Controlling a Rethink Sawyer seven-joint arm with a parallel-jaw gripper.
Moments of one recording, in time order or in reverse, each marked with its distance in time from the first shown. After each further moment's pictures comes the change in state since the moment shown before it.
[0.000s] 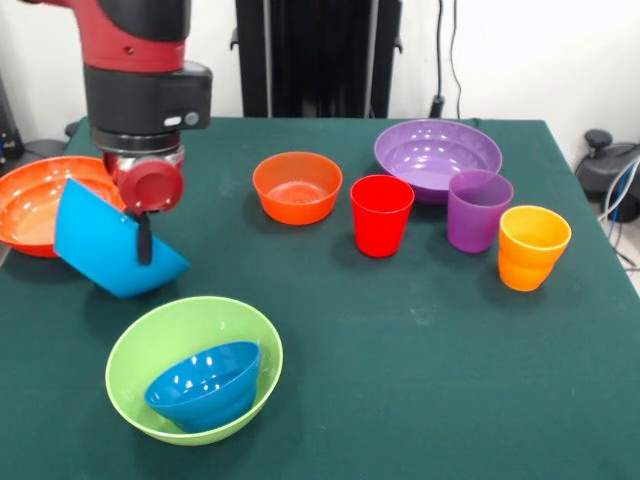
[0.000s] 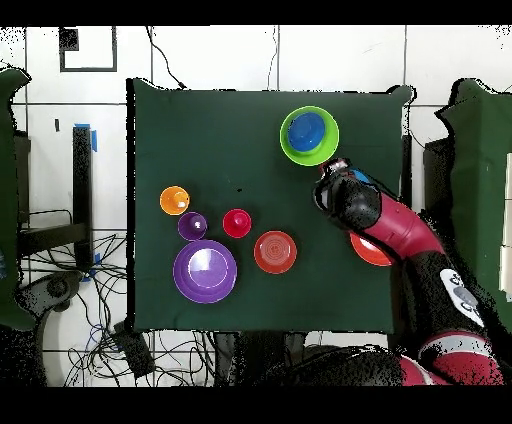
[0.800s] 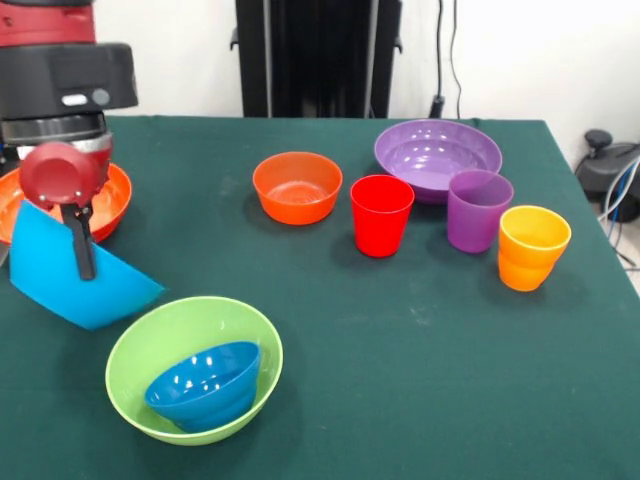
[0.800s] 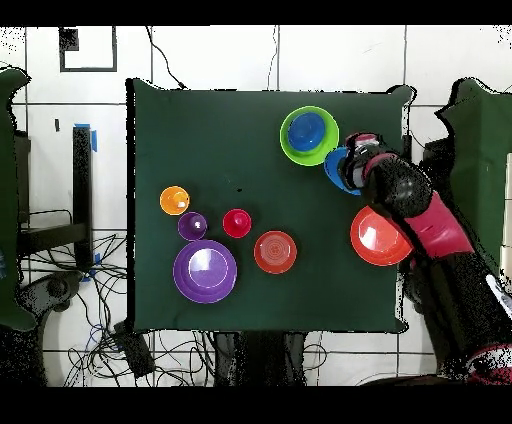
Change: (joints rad) arm -0.237 -0.019 0.284 0.000 0.116 0.042 0.000
